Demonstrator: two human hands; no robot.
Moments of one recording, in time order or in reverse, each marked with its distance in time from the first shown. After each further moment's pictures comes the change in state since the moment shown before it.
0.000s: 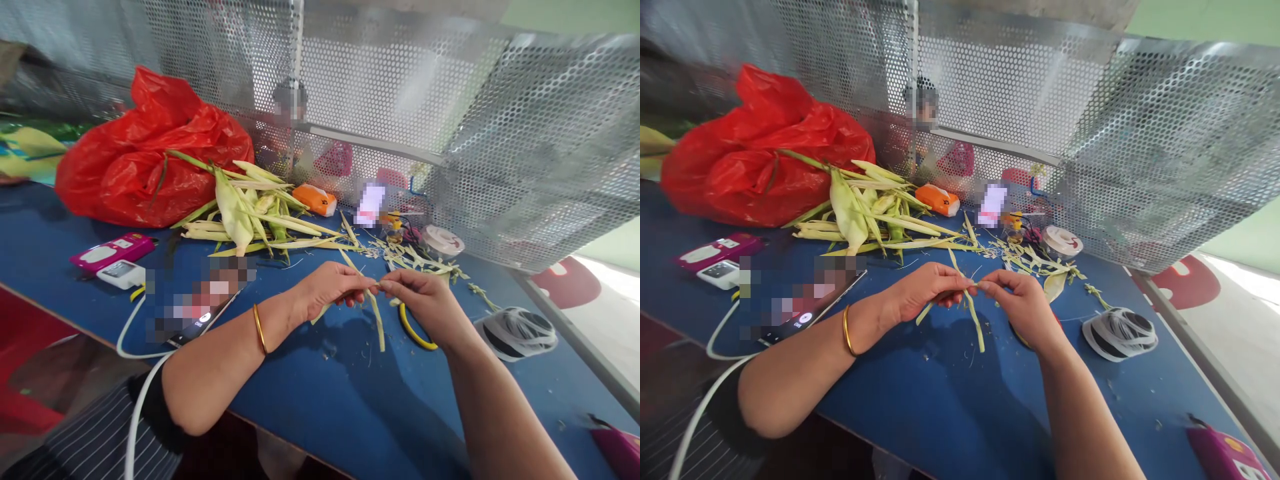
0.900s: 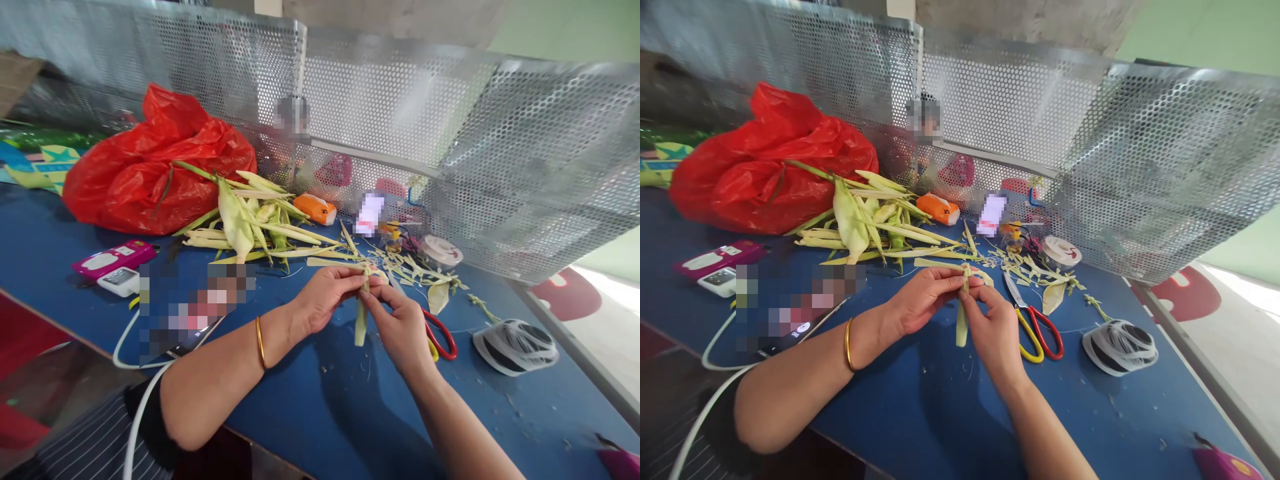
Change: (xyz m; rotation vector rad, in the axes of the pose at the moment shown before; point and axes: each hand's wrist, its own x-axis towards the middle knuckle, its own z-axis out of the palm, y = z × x) left_hand 0.008 -0.010 0.005 -0.438 -0.004 0.208; right_hand -0.011 -0.007 0.054 0.031 0.278 -0.018
